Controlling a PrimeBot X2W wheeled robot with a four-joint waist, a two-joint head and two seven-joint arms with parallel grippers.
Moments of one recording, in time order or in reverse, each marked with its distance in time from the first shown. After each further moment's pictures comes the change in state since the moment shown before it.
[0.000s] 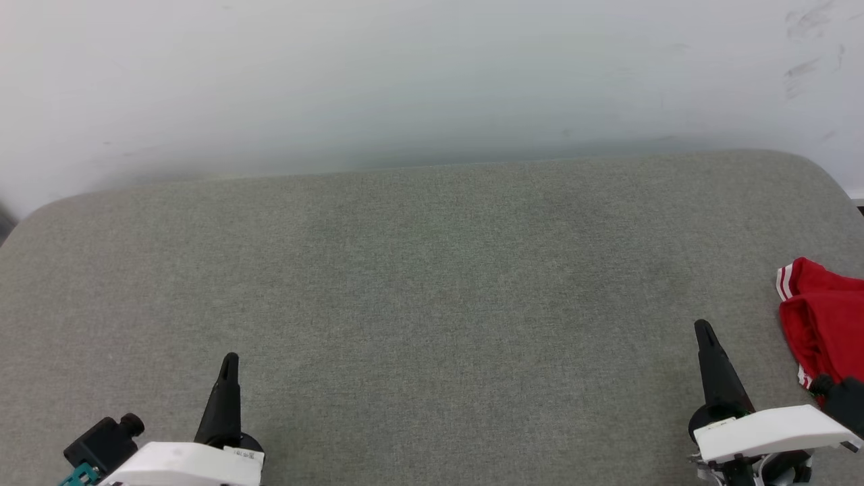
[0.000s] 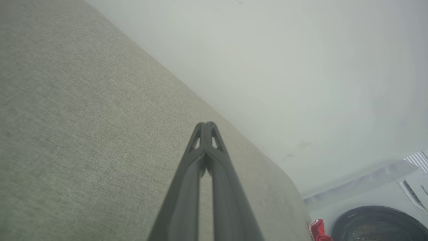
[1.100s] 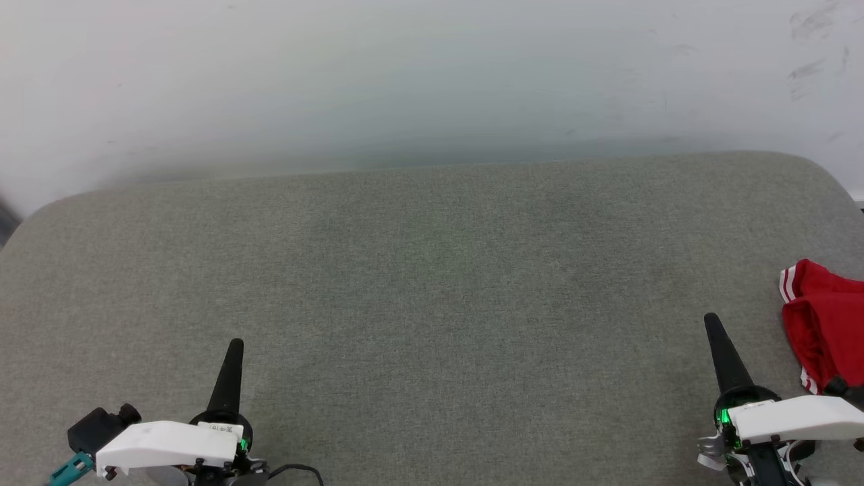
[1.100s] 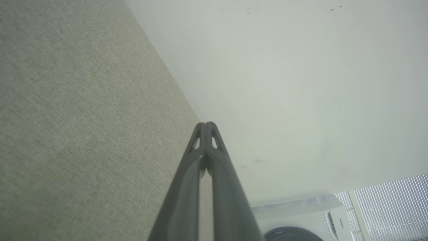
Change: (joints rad) left arm -0.074 0.004 0.012 0.064 -0.359 0.000 0.092; right arm -0.037 -0.004 -0.038 0.036 0.377 0.000 0.086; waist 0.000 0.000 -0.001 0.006
